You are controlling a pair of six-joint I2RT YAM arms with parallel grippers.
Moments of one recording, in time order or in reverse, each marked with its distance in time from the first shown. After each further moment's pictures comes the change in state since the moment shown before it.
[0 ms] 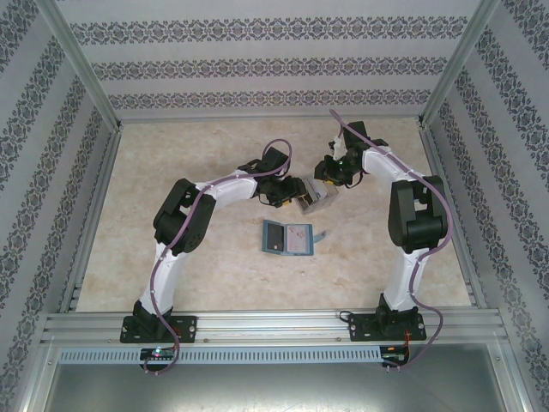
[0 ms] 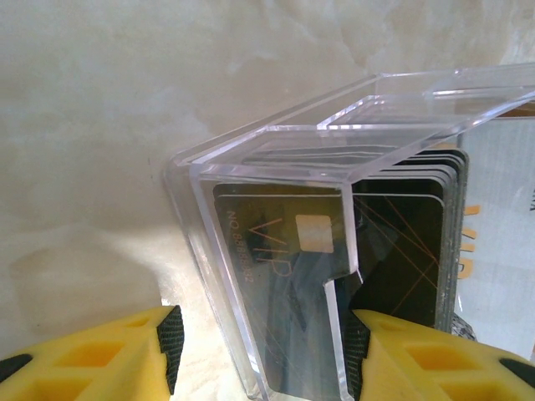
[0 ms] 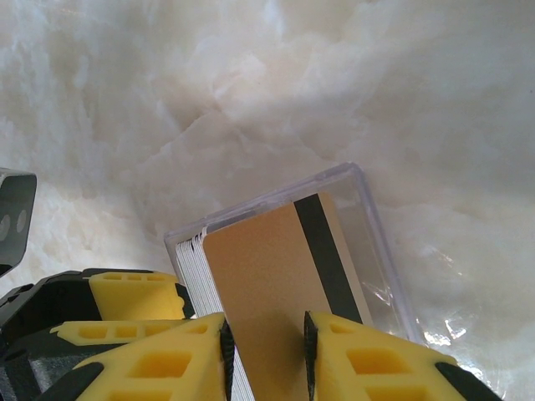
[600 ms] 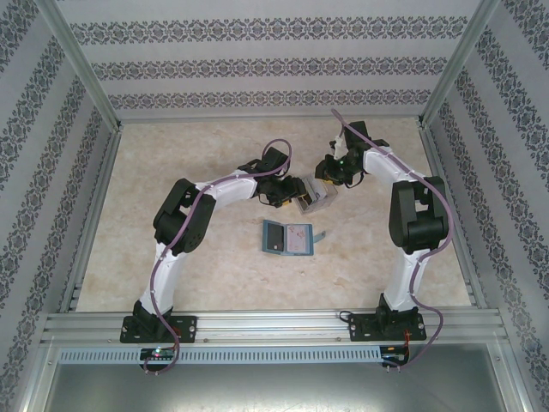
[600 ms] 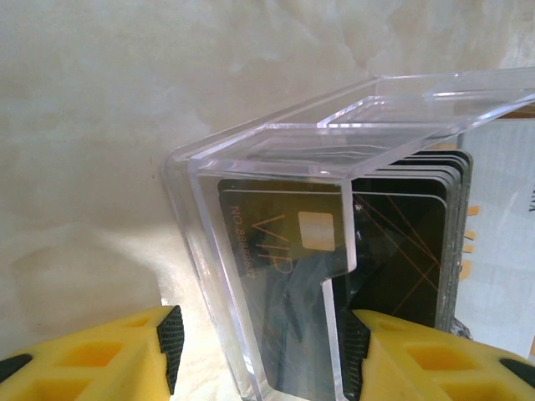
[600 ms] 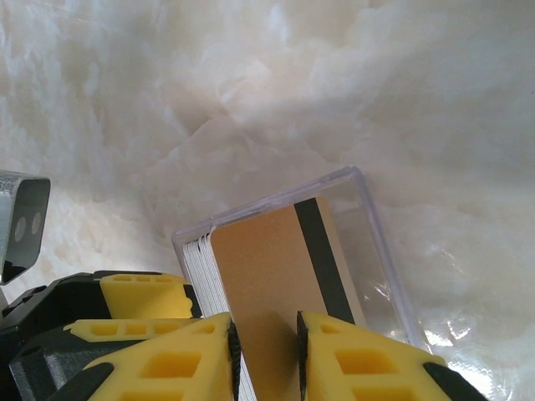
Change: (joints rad) left arm 0.000 0.000 0.000 0.000 0.000 -0.007; right arm -0.003 -0.010 -0.010 0.015 -0.014 0.019
